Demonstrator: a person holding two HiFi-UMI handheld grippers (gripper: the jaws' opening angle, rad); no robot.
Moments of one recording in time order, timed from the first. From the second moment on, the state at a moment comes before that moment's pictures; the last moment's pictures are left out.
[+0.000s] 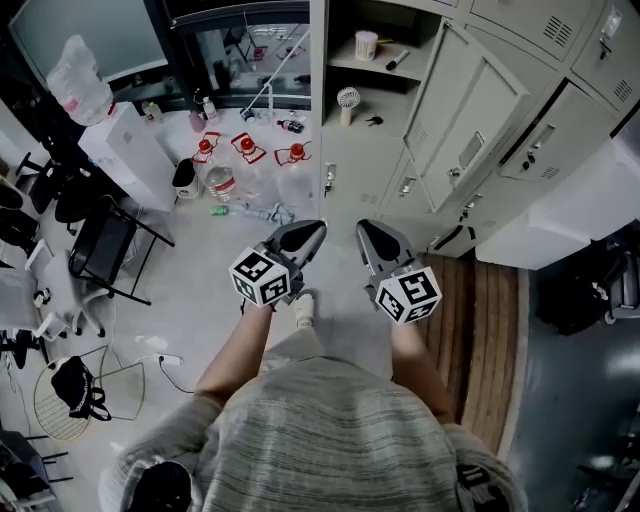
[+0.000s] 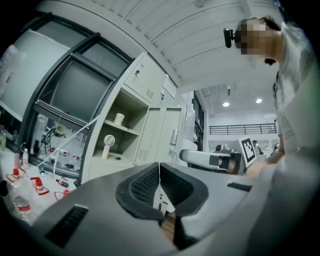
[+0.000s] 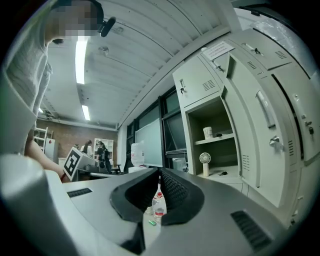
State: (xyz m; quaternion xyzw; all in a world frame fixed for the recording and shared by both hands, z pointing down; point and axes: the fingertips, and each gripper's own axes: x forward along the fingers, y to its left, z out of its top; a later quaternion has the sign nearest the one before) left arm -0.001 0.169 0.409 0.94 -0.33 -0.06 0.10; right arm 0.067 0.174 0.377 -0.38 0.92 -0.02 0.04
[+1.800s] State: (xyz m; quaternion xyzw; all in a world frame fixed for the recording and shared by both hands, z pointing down) left arm 0.004 -0.129 0.463 0.94 -0.30 -0.01 0.14; right arm 0.032 -0.197 0.455 -0.47 0.87 -0.09 -0.07
